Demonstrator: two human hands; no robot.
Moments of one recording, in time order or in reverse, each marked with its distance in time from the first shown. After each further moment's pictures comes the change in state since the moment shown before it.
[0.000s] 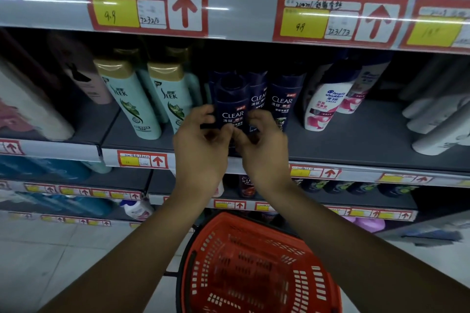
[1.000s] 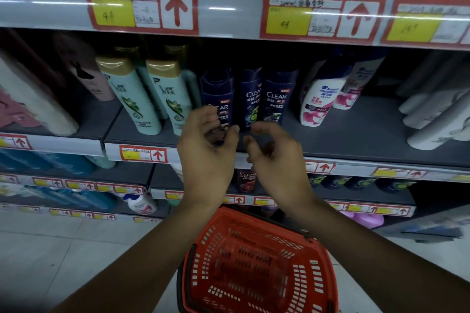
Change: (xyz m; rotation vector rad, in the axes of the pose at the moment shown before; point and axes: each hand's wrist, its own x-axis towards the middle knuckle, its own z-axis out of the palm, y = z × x) left_hand -0.028 0.003 0.012 -0.073 0.097 0.058; right_hand -0.026 -0.003 -0.042 -0.089 -0.124 0.026
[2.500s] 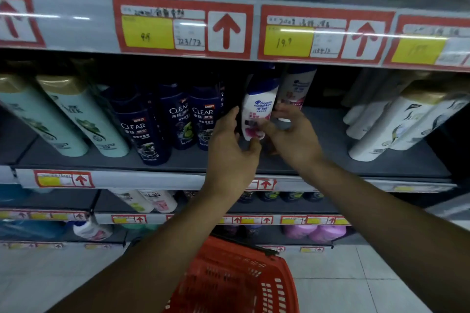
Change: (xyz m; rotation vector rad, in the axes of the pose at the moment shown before) left_hand -0.015 0.011 0.155 0.026 -0.391 -0.050; right_hand 0.088 0.072 -0.131 0.083 0.048 0.234
